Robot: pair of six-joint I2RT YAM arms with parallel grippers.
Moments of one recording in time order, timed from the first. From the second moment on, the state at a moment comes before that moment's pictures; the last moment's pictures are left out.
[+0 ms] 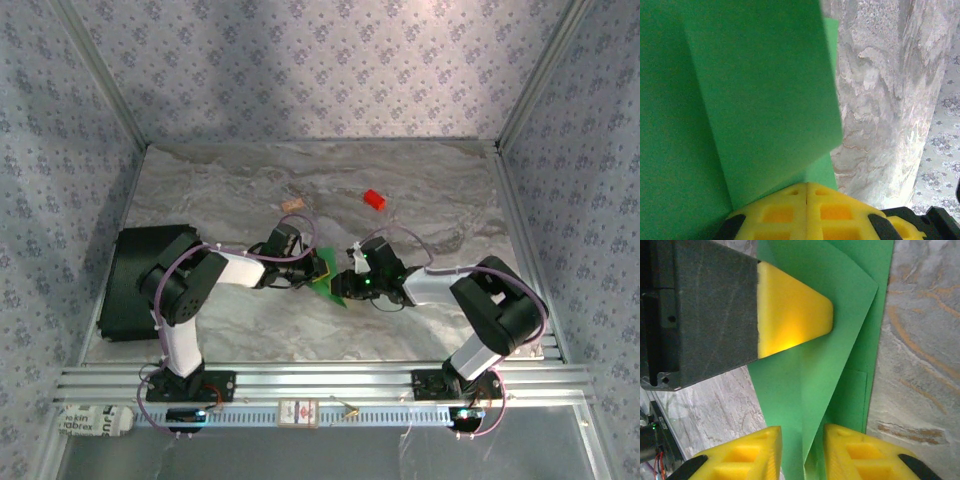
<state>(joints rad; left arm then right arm) -0.67 1.85 0.78 0.30 0.49 -1.07 0.64 1.59 0.57 0.20 -0.48 0.69</state>
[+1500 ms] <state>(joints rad) -0.67 1.86 0.78 0.31 0.50 -1.07 0.63 1.56 0.46 0.26 -0.52 0.73</state>
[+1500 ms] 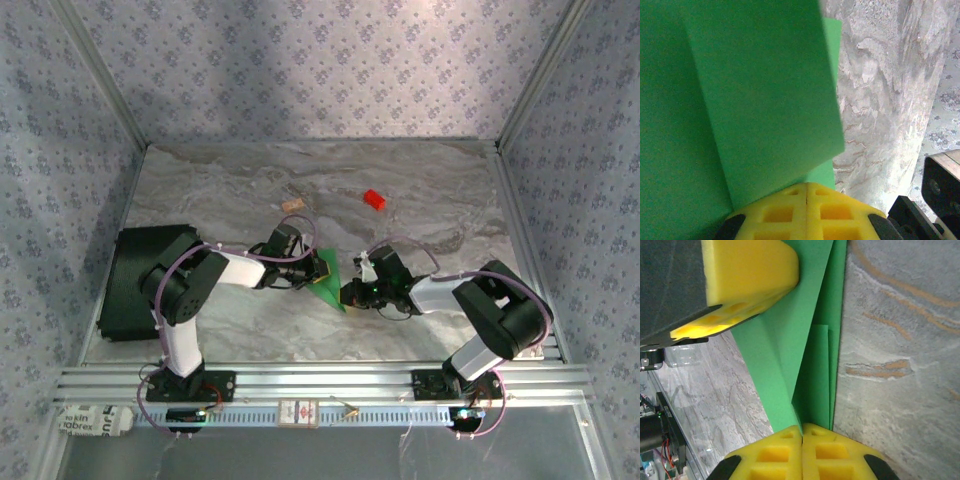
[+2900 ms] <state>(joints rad) -0.68 1.86 0.77 0.34 0.51 -1.08 0.59 1.50 0.54 0.12 -0.53 0.70</state>
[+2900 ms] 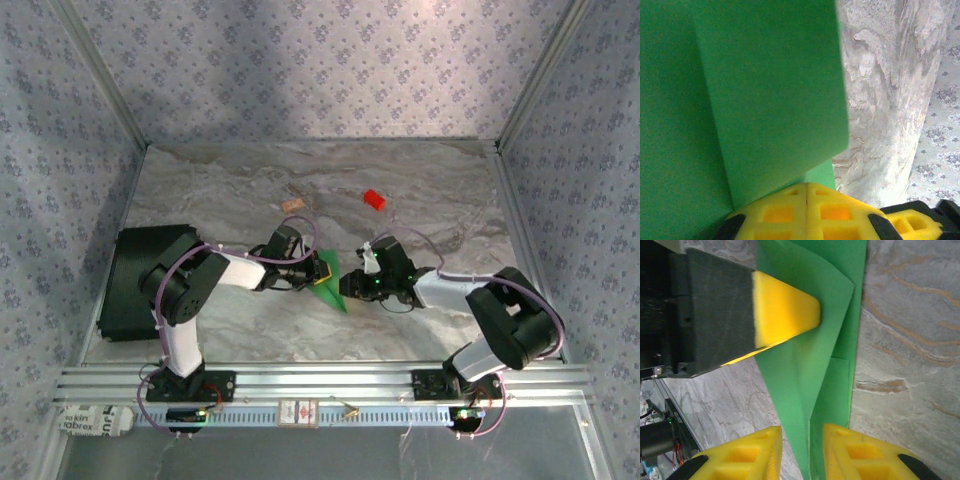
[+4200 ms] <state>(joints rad) -0.69 1.86 0.76 0.35 0.51 -1.09 0.62 1.56 0.45 0.29 -0.58 0.75</state>
